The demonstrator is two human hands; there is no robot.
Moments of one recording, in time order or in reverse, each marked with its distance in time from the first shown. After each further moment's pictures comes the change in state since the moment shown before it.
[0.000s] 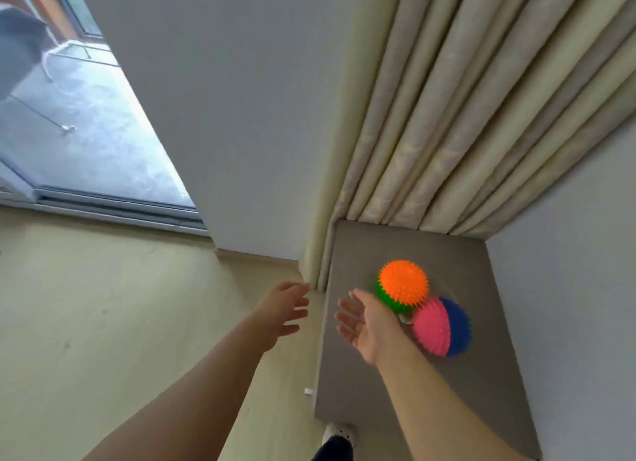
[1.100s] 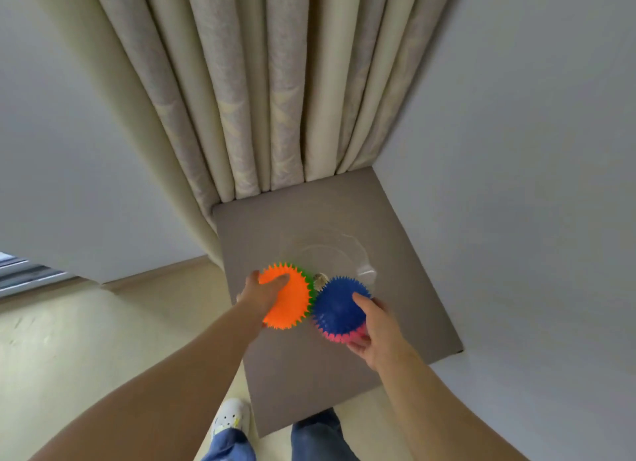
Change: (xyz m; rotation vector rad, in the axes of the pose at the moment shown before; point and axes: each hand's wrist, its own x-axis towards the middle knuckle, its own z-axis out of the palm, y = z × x) left_hand 0.103 0.014 0.095 0.324 0.007 -0.080; right_hand 0.032 -0.009 -0.098 0.272 0.387 0.020
